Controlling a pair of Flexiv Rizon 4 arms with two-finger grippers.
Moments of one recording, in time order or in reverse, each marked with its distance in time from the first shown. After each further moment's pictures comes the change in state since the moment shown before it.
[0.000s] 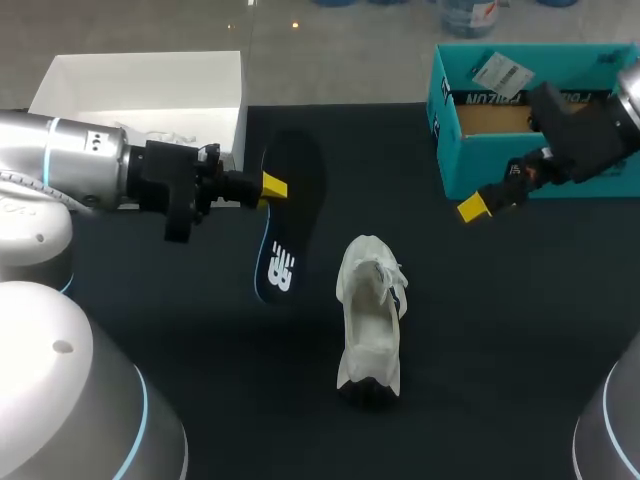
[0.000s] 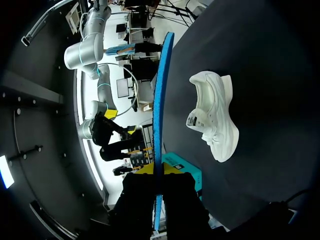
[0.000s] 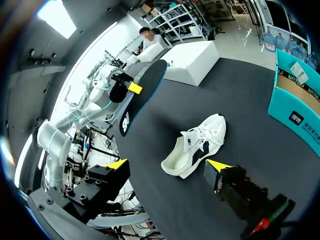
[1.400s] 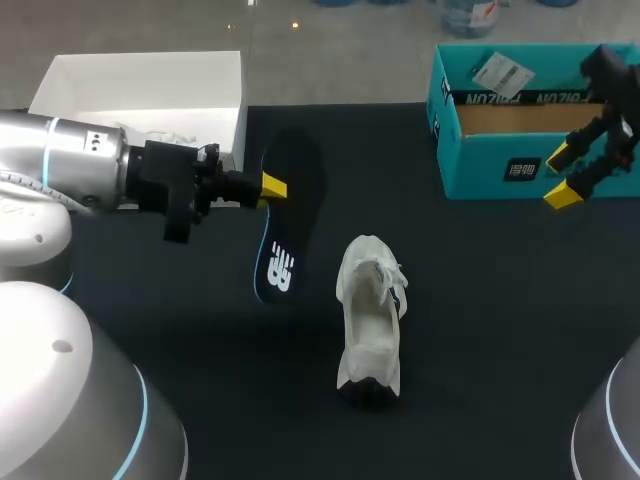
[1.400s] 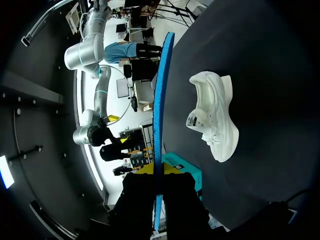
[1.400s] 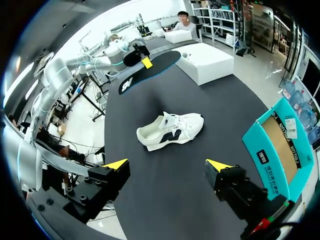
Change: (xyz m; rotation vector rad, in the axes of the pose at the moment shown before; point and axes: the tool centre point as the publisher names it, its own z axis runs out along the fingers) left arm 0.000 0.000 -0.001 0.000 0.000 0.000; right arm -0.056 -0.012 -0.082 0.168 -0.107 -0.491
